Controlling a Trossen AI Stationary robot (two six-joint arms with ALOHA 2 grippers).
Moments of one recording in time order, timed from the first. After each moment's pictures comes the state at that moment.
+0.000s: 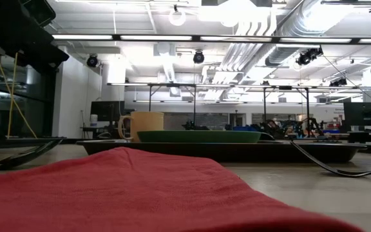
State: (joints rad) left arm -0.16 0.28 0.30 -0.35 0.01 -0.32; right arm 0.73 1.13 0.73 -1.00 -0.16 0.85
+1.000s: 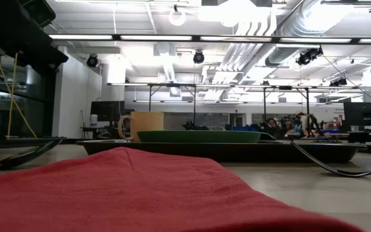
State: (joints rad) left arm -0.16 0.28 0.30 -0.36 0.01 -0.32; right arm 0.73 1.13 0.67 -0.94 -0.16 0.85
